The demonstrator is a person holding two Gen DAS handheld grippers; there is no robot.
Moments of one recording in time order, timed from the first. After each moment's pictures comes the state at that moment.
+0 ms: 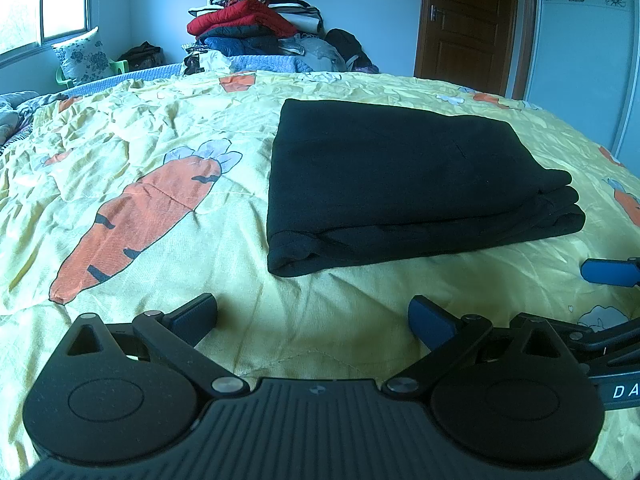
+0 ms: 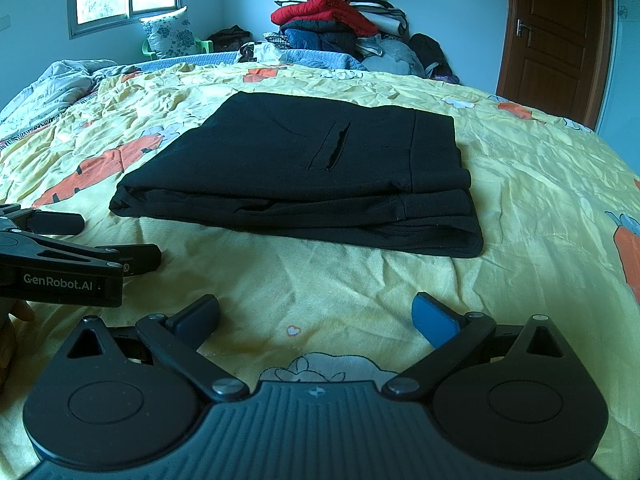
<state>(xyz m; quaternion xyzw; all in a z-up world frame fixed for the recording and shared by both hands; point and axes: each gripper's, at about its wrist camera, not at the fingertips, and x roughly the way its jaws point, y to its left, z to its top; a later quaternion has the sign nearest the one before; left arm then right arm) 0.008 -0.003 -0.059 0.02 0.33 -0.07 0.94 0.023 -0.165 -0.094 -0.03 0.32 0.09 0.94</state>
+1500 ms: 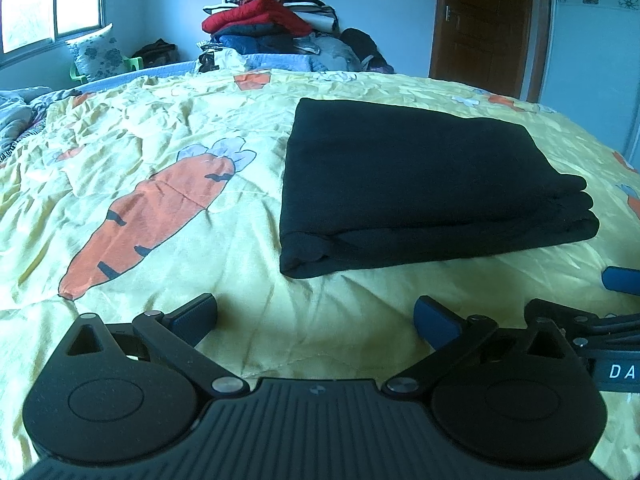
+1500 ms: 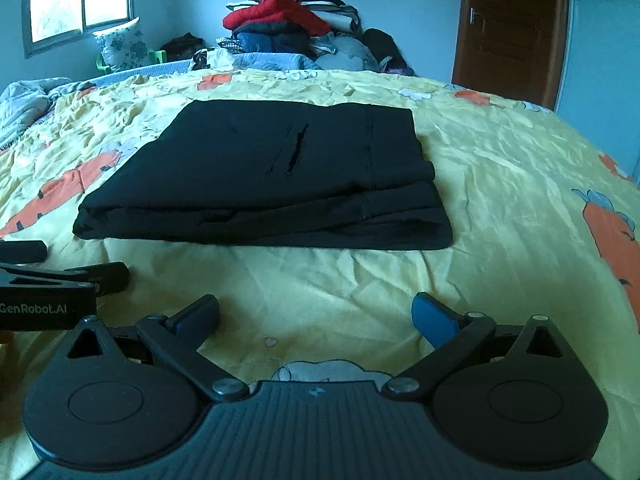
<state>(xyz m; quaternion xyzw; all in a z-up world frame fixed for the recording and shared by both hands) 0.009 -0.002 -0.059 0.02 0.33 -0.05 0.94 0.029 -0.163 -0.096 0.00 0.32 0.02 0.95</state>
